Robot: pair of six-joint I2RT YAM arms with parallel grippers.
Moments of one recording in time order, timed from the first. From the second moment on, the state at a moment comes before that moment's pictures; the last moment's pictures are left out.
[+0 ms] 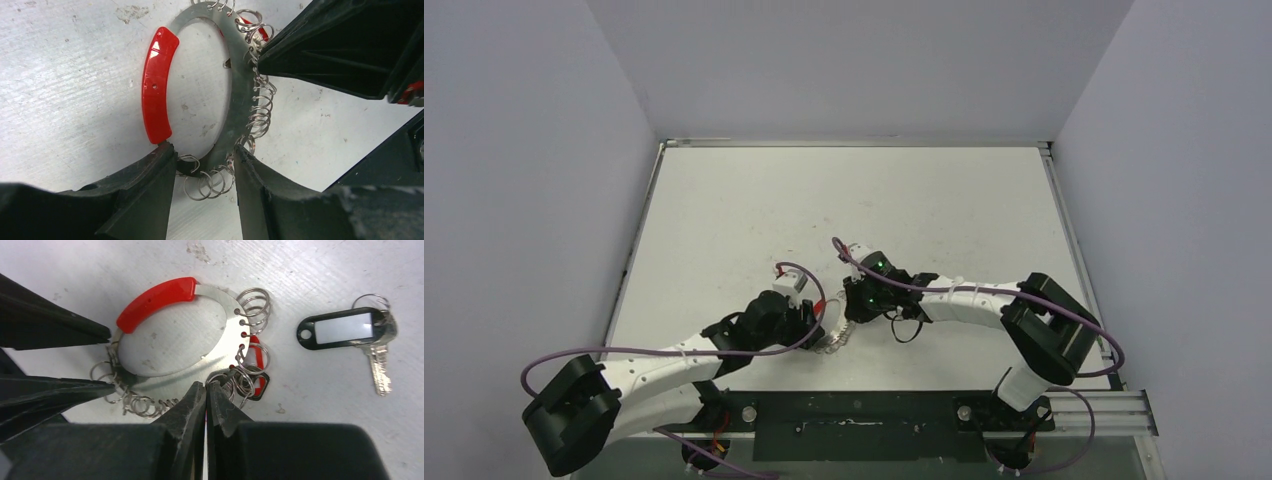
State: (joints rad) left arm -0.84 1.00 0.29 0.06 -0.04 -0.62; right arm 0.91 1.61 0.82 -0.07 -0.10 0.34
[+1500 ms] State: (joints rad) left arm -0.84 1.03 0.29 0.09 -0.01 -0.58; right arm 1.00 1.64 0.93 -0.25 -0.03 0.28
